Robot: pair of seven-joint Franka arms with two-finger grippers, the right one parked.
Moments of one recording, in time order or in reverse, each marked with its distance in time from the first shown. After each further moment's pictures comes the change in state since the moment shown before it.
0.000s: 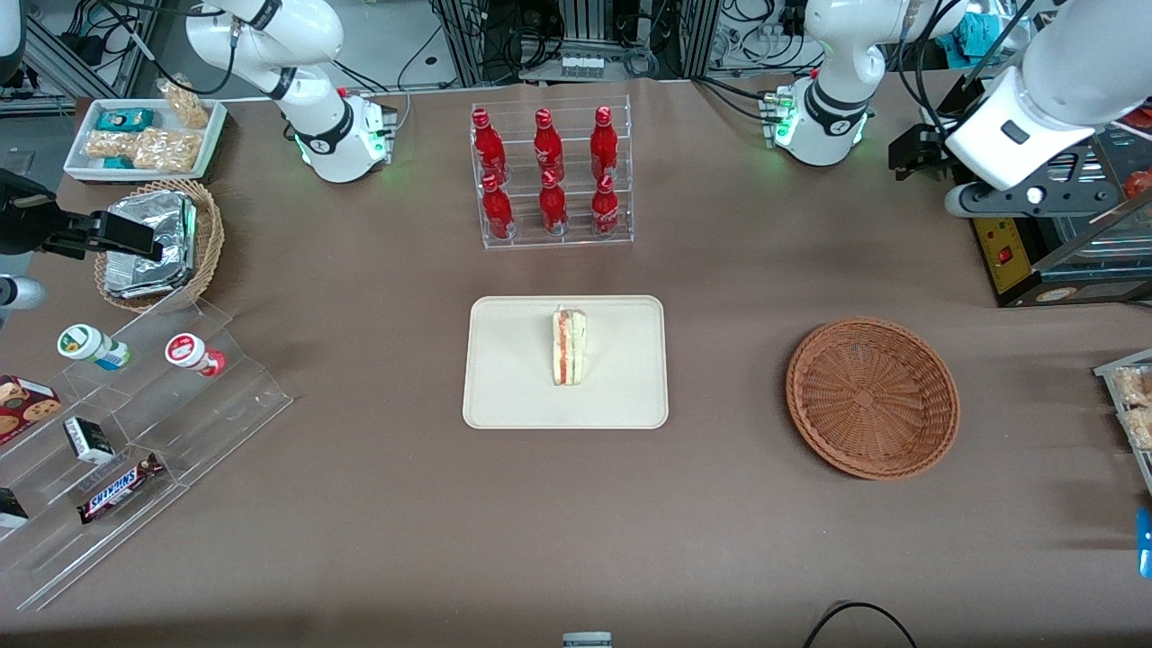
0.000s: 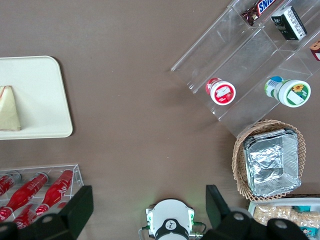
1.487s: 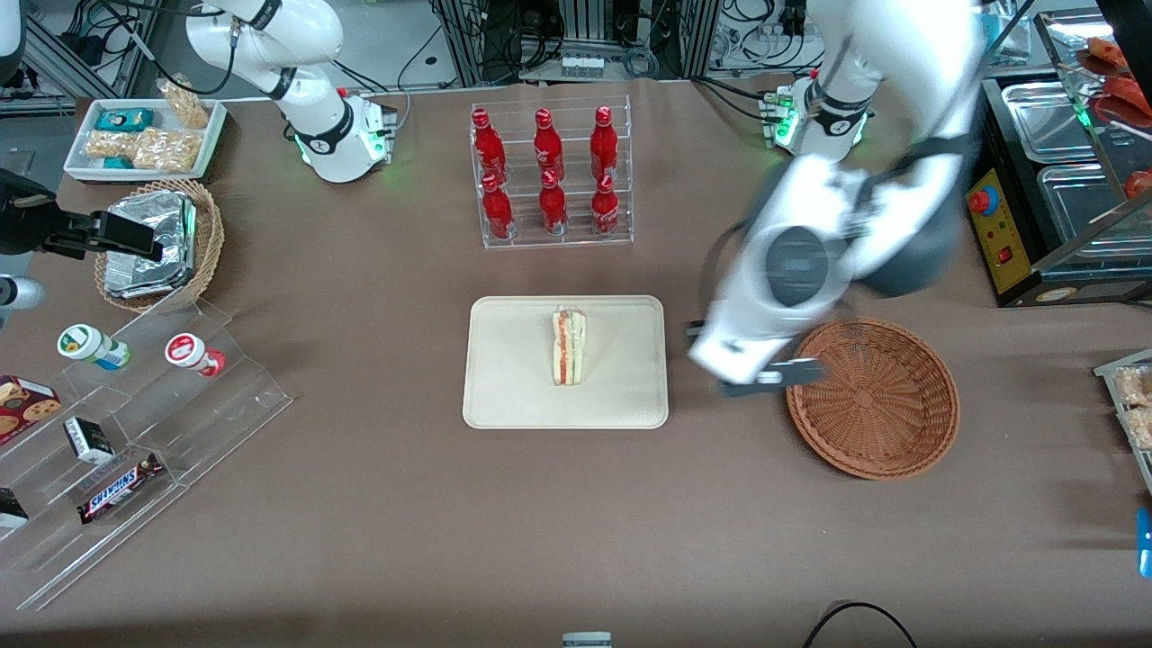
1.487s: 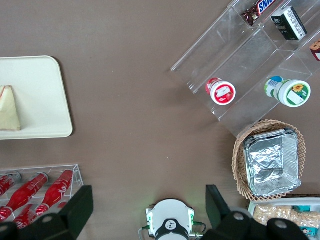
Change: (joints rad) arm -0.402 0.357 0.251 0.003 -0.071 0.420 -0.387
